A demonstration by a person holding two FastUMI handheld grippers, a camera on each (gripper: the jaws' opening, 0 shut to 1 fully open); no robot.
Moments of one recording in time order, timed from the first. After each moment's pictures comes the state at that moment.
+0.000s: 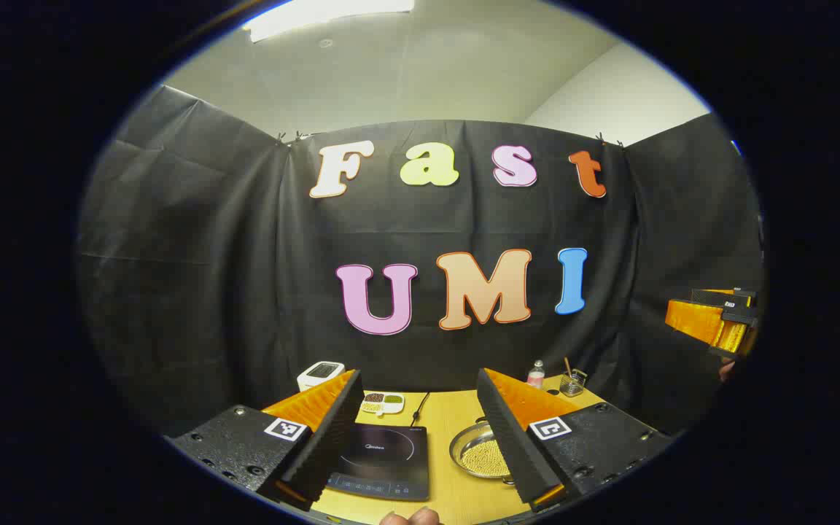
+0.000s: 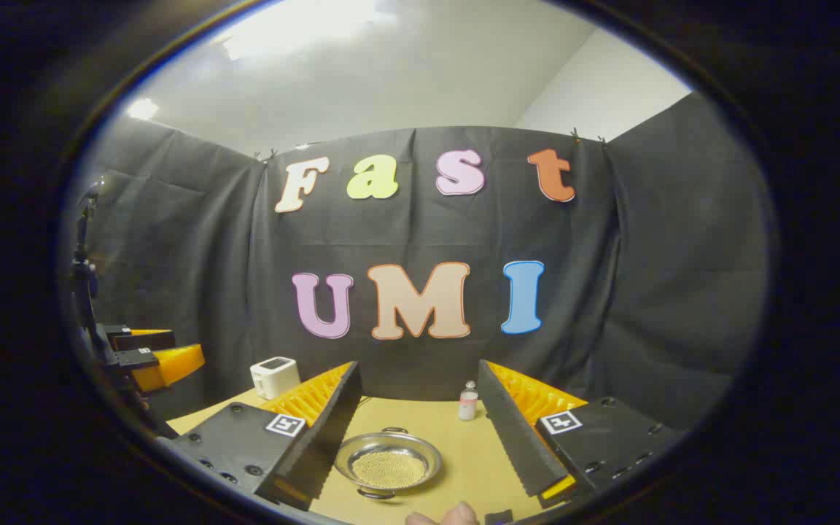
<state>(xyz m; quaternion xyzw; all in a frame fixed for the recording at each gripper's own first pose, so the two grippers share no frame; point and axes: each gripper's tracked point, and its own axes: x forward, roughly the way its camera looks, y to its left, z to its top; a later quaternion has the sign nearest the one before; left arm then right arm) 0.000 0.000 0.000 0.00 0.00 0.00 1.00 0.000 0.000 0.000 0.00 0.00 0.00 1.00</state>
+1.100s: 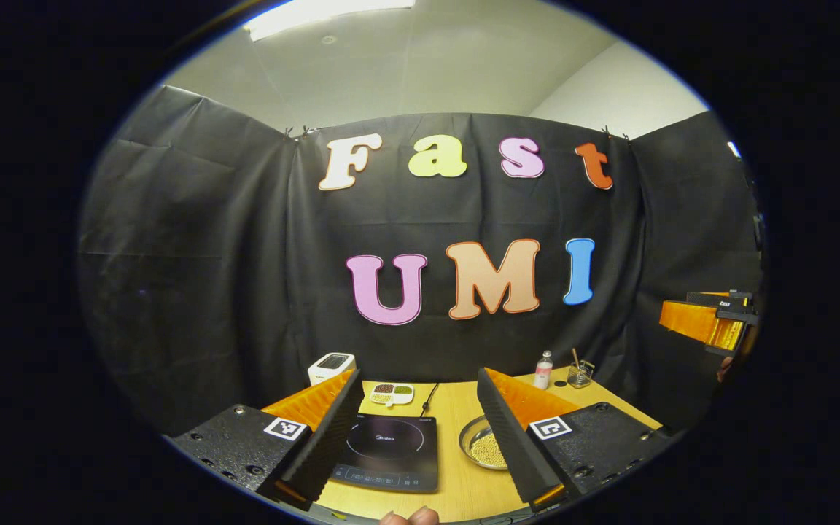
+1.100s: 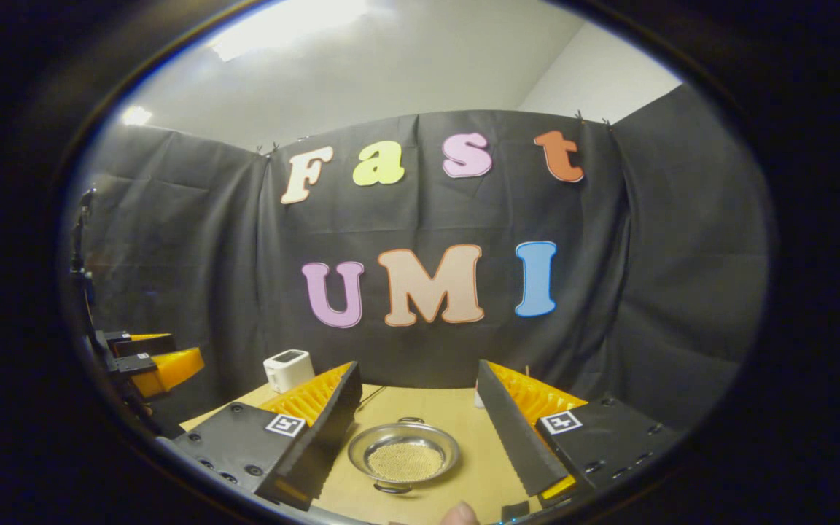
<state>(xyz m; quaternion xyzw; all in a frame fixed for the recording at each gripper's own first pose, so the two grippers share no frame) -0.007 0.020 -0.012 0.01 0.01 0.01 1.00 0.018 0.024 -0.030 0.02 0.04 0.02 1.00</state>
